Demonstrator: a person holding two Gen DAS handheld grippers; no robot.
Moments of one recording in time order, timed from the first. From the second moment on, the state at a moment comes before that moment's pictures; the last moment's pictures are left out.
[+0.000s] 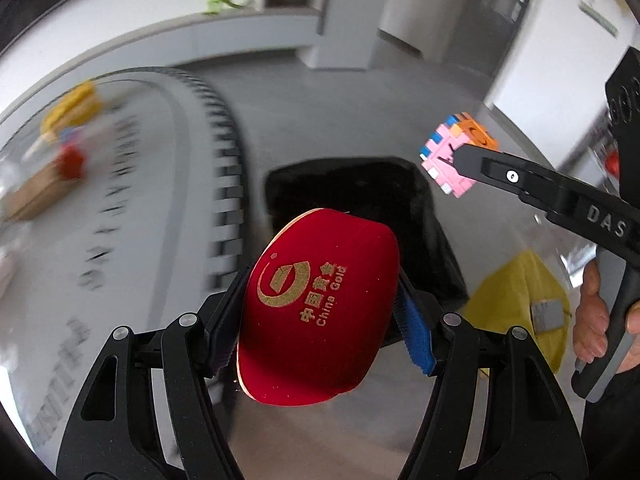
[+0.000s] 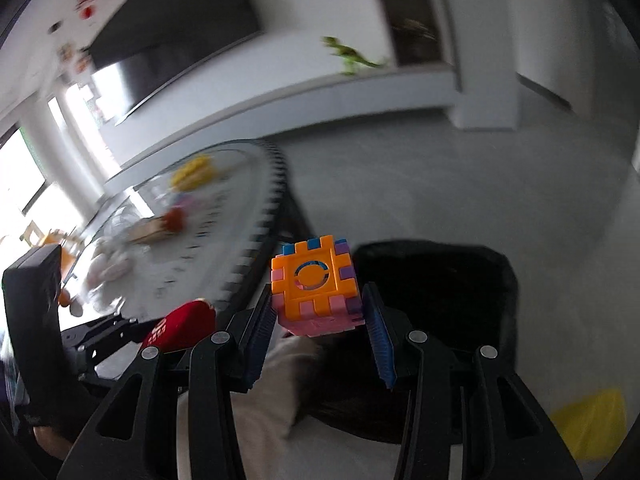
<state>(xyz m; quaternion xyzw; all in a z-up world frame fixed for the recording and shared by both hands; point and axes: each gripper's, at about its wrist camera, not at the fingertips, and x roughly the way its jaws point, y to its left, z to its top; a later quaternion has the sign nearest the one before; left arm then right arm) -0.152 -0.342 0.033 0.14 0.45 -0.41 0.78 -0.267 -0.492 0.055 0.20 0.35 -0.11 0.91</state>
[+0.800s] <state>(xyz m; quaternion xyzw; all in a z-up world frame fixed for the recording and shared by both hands) -0.129 -0.378 0.007 0.15 0.47 -0.41 0.77 -0.265 -0.523 0.048 0.25 0.35 -0.16 0.89</state>
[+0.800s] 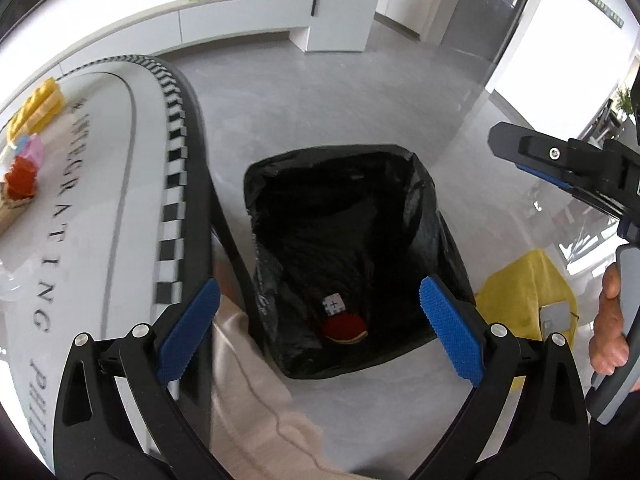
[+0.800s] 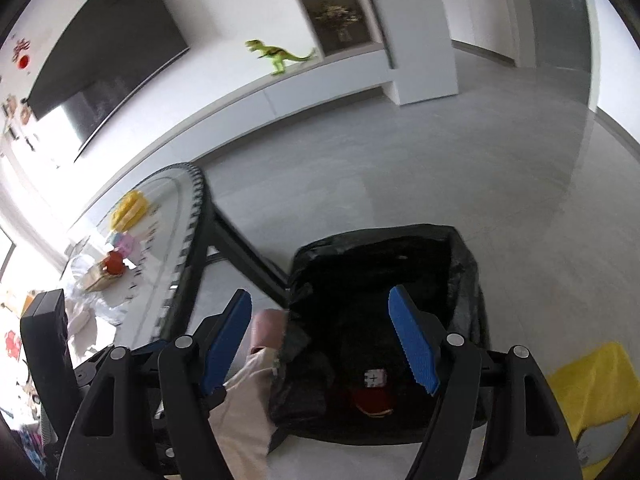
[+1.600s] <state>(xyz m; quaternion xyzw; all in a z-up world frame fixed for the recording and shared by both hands) -0.063 -0.111 0.056 0.01 0.42 -0.22 0.88 -0.144 -0.303 0.097 0.13 0.37 0.06 0.92</state>
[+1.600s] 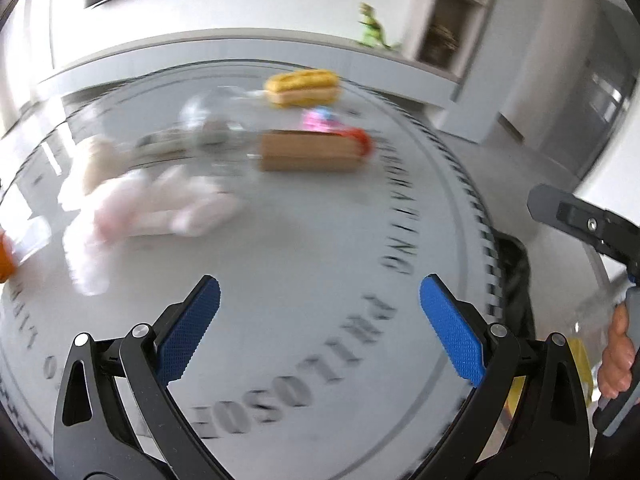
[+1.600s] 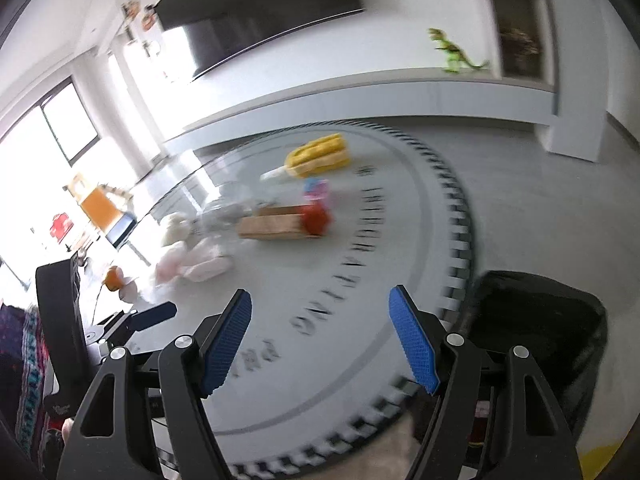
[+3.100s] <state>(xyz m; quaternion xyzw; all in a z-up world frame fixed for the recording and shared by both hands) -0.001 0.057 0.017 -0.12 0.44 -0.10 0.88 -0.020 -0.087 0.014 0.03 0.48 0.24 0.84</state>
